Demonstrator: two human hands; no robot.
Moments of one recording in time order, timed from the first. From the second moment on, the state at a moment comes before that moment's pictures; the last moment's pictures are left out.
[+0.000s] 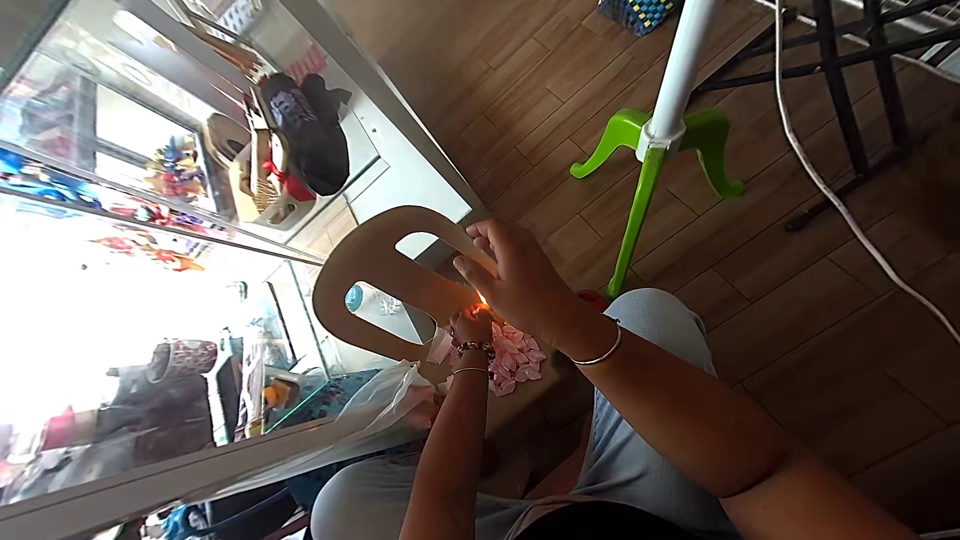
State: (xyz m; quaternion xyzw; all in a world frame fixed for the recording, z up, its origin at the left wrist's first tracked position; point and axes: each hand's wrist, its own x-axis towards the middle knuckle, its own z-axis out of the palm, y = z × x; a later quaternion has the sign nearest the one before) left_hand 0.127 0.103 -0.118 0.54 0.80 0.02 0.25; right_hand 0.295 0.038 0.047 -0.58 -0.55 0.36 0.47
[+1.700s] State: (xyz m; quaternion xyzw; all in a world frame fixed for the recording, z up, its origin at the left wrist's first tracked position) left_hand 0.005 0.017 0.007 0.45 0.45 0.56 0.53; right_hand 0.157 0.044 0.004 -0.34 -0.60 0.50 0.52
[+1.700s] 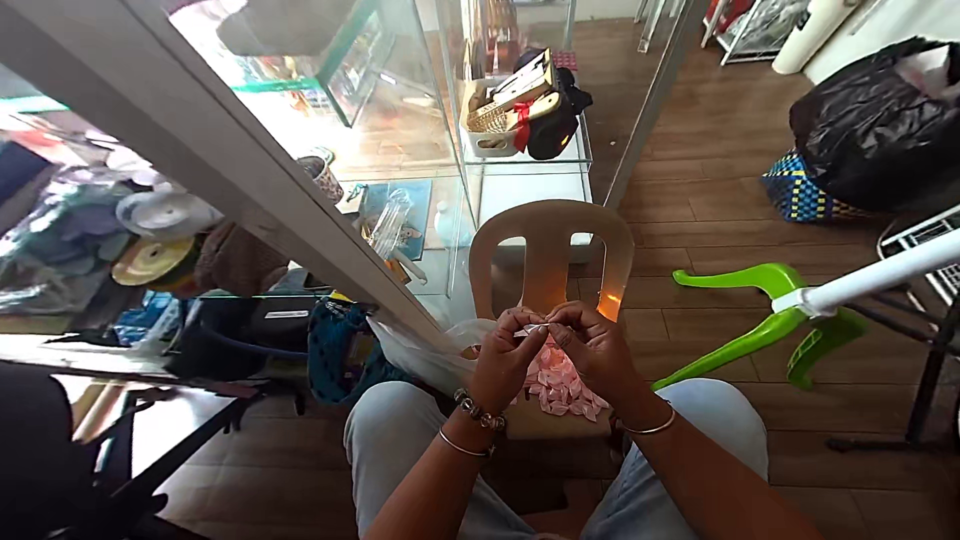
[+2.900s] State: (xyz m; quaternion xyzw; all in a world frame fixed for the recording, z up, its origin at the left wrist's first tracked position) left_hand 0.025 0.023 -0.013 0.42 0.51 0.42 0.62; right_hand 0.233 0.050 0.003 -0.47 -0.58 0.40 0.53
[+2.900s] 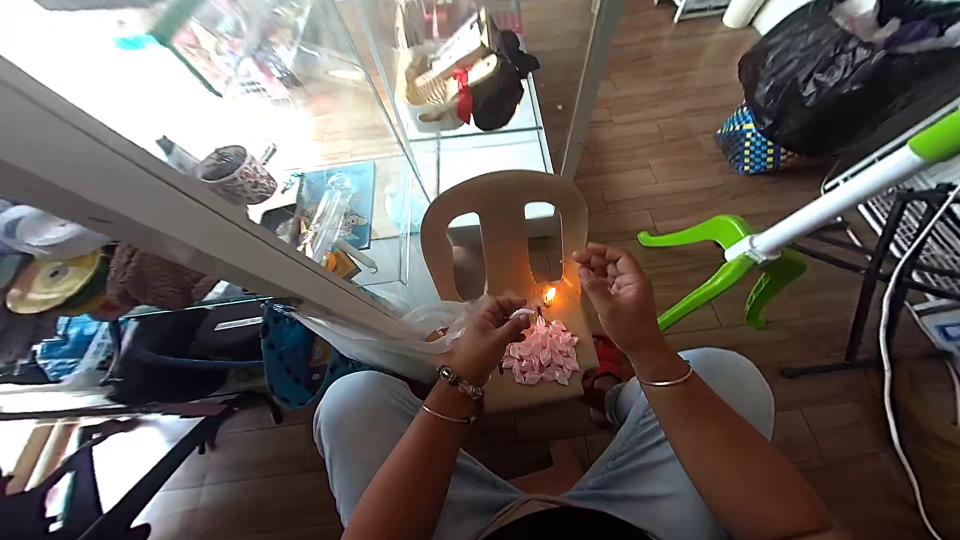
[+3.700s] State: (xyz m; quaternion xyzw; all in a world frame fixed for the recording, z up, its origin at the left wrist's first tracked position) left_hand 0.009 0.023 -0.096 0.61 0.73 -0.13 0.28; right_hand 0.227 0.046 0.012 -0.49 -0.61 0.39 0.49
